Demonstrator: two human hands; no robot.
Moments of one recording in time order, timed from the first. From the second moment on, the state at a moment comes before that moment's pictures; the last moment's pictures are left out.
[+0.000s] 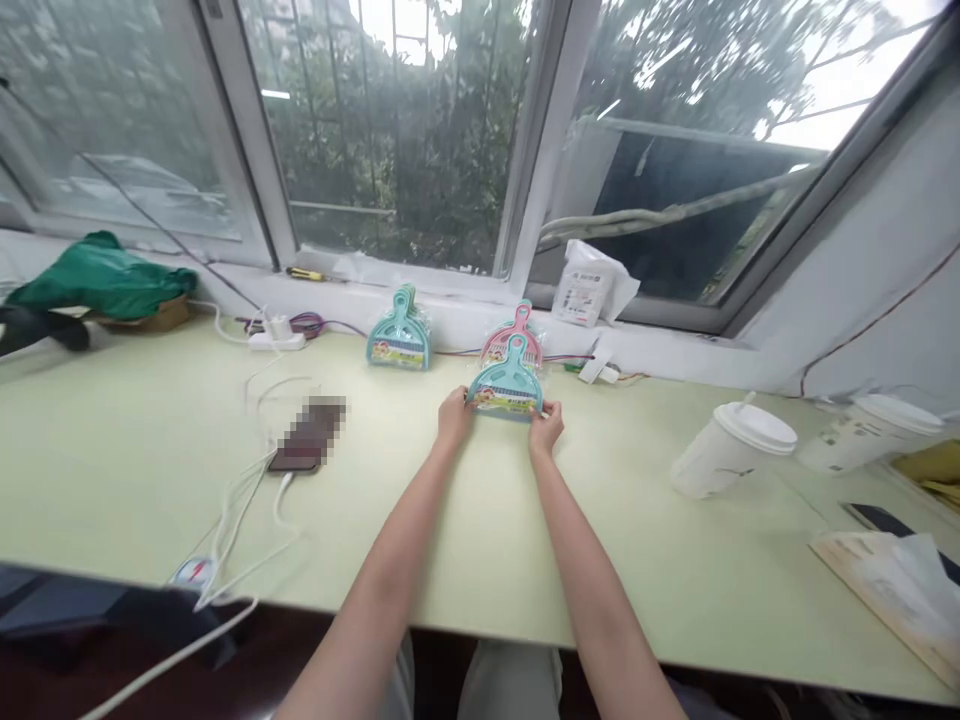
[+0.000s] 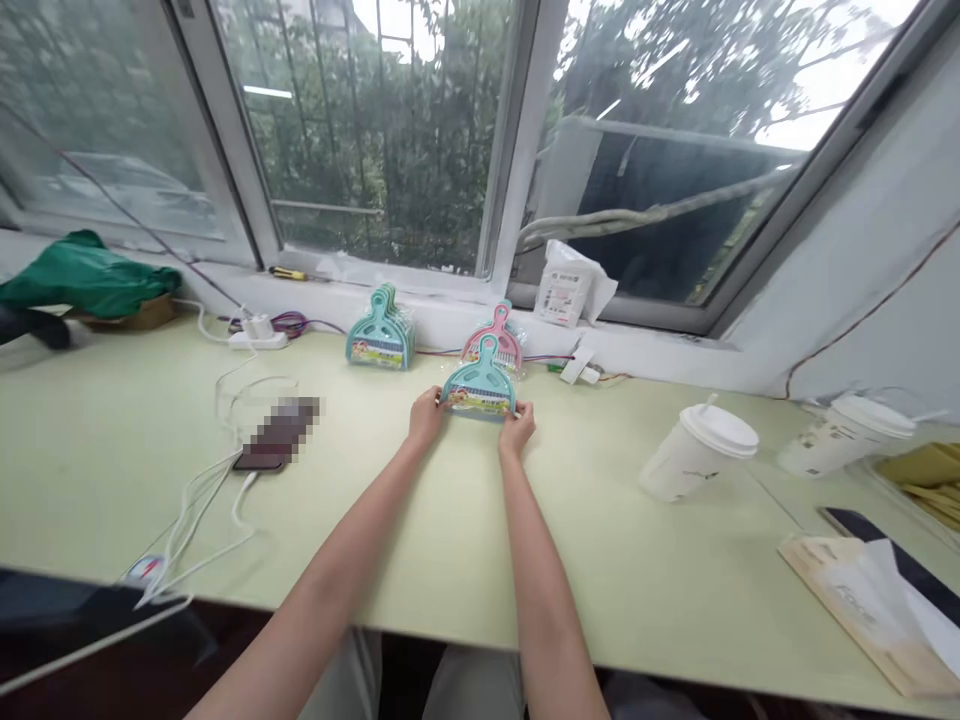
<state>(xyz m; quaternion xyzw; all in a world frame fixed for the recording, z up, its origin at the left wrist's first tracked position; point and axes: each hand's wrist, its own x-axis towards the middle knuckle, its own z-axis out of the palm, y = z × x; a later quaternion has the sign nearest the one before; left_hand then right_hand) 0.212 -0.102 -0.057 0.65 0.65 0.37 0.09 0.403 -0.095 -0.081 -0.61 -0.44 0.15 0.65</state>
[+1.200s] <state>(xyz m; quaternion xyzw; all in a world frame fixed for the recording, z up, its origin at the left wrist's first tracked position) 0.218 -0.035 -0.082 0.61 0.65 0.43 0.16 0.377 0.004 -0.065 -0.57 -0.67 -0.15 0.44</state>
